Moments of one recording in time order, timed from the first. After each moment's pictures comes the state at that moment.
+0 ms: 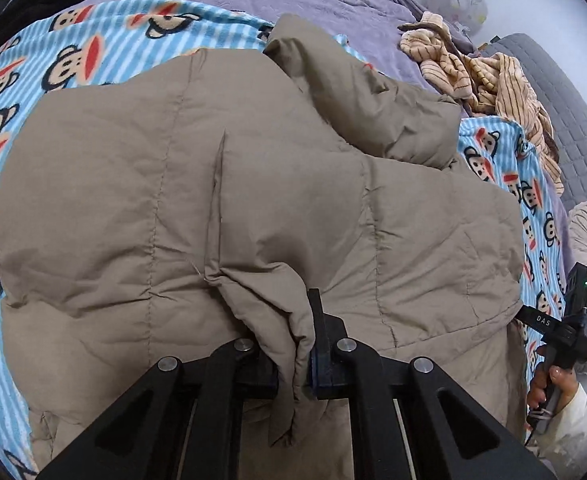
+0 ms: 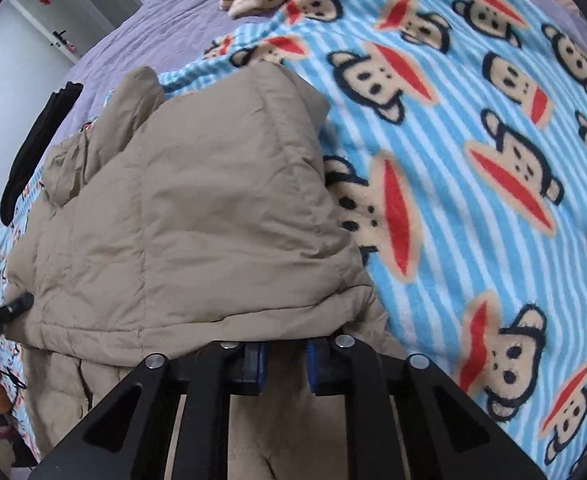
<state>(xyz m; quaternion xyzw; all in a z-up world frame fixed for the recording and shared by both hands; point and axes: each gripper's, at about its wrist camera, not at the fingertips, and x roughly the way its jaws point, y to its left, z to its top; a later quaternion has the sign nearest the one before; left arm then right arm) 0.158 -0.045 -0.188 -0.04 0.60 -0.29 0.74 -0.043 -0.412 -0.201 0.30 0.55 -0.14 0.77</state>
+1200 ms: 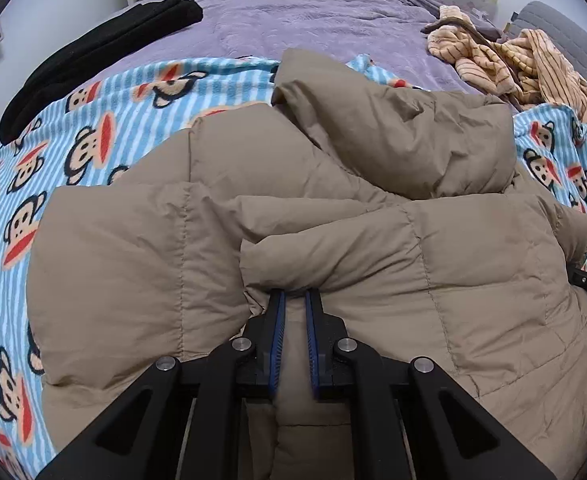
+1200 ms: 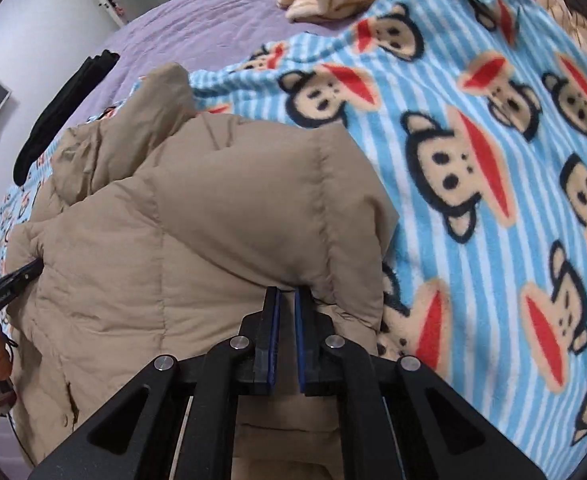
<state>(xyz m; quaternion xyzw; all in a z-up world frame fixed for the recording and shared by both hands) 0.171 -0.086 -0.191 0.09 0.54 -0.21 0.81 0.010 -0.430 -0.206 0.24 0.54 -0.06 0.80</state>
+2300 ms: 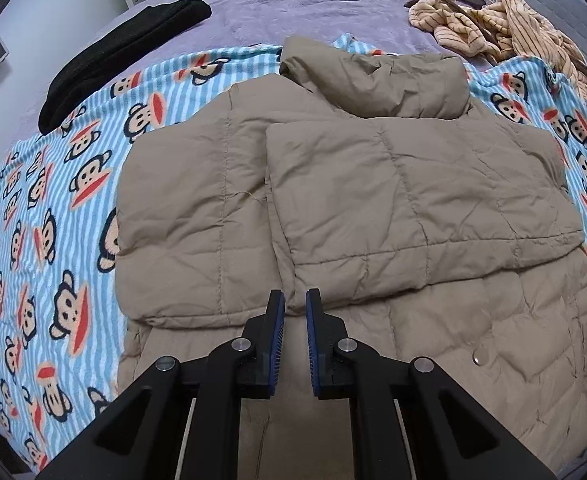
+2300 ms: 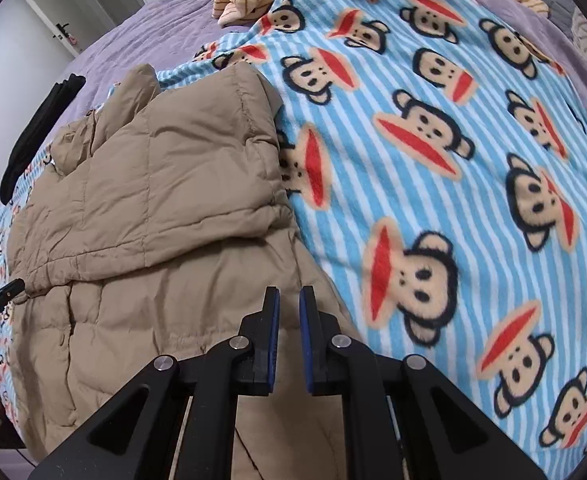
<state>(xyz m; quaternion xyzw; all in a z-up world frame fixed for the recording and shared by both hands) 0.080 -0.047 -0.129 0.15 0.57 -0.19 0.79 -0.135 -0.413 -0.160 0.27 0.55 -0.16 0.78</state>
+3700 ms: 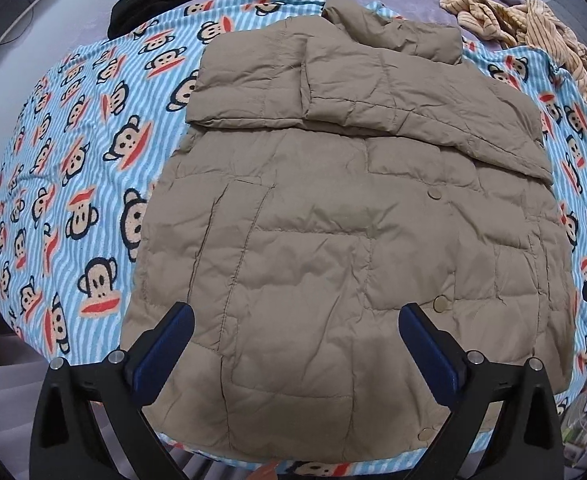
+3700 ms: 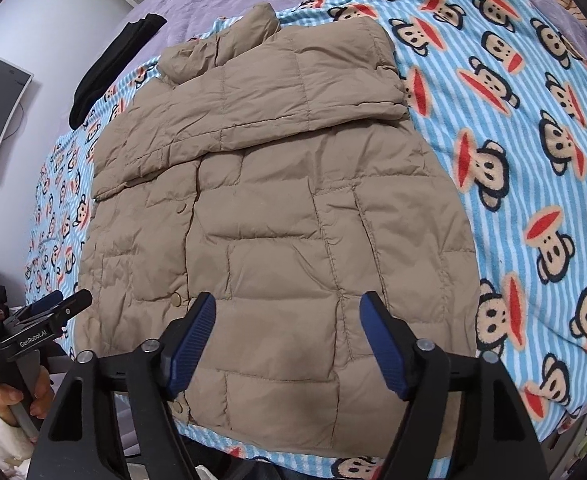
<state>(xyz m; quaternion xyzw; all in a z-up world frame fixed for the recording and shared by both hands) -0.056 0.006 -0.098 0.11 0.64 -0.10 0.76 -0.181 -0.309 -0.089 0.28 0.60 -0.03 0.75</state>
